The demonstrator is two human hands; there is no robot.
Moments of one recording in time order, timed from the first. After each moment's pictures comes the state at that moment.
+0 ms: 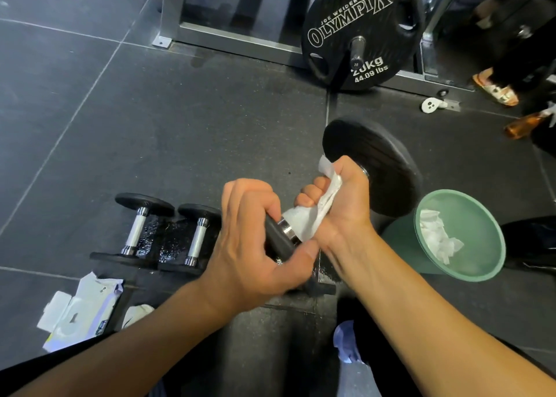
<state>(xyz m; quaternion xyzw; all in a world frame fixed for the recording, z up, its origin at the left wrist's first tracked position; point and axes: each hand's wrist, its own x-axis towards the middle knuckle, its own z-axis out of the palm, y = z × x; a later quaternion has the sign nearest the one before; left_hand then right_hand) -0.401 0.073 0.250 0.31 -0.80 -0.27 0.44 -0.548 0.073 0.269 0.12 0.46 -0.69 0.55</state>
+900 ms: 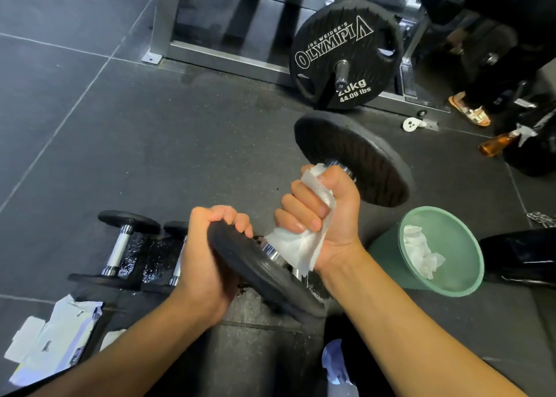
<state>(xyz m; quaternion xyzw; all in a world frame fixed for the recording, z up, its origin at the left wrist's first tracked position) -0.402 0.054 0.257 0.37 -0.19 -0.81 0.42 -0.553 0.073 0.284 -0.06 0.29 -0.67 0.68</state>
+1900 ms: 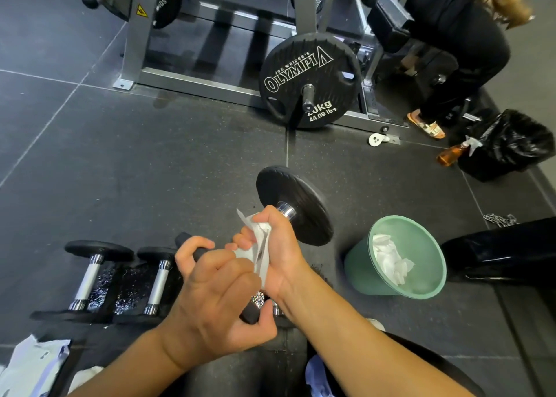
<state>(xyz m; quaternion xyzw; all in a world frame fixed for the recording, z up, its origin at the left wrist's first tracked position) -0.404 0.073 0.243 0.18 -0.86 -0.03 0.47 -0.538 0.076 0.269 0.10 0.43 -0.56 0.70</state>
